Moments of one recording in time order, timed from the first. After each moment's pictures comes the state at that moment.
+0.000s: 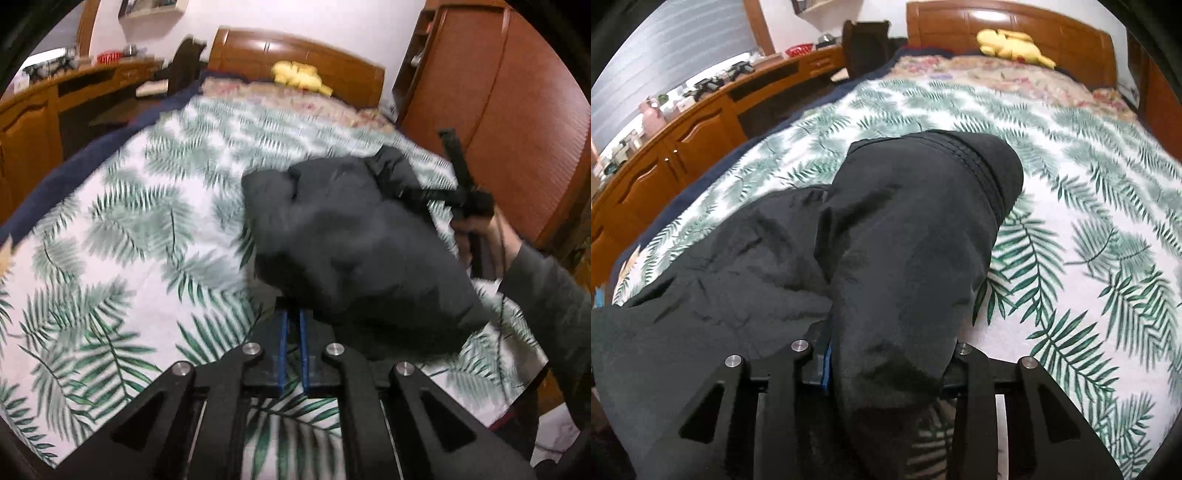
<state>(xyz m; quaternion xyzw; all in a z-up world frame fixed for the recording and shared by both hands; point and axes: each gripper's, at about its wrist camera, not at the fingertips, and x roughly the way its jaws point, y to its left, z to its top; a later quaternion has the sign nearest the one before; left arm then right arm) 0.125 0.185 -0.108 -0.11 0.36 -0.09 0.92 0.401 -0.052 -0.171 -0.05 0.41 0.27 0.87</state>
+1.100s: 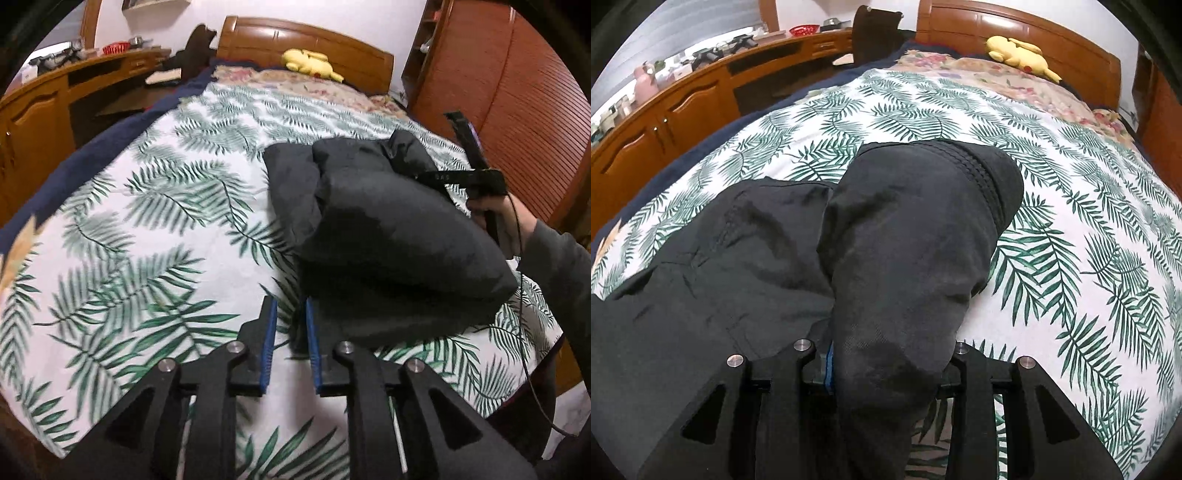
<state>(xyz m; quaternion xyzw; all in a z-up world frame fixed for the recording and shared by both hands) 0.112 0.240 -0.143 -0.09 0.41 -0.08 0.90 0.395 -0.003 -0.193 -0.12 0.42 0.23 0.87</state>
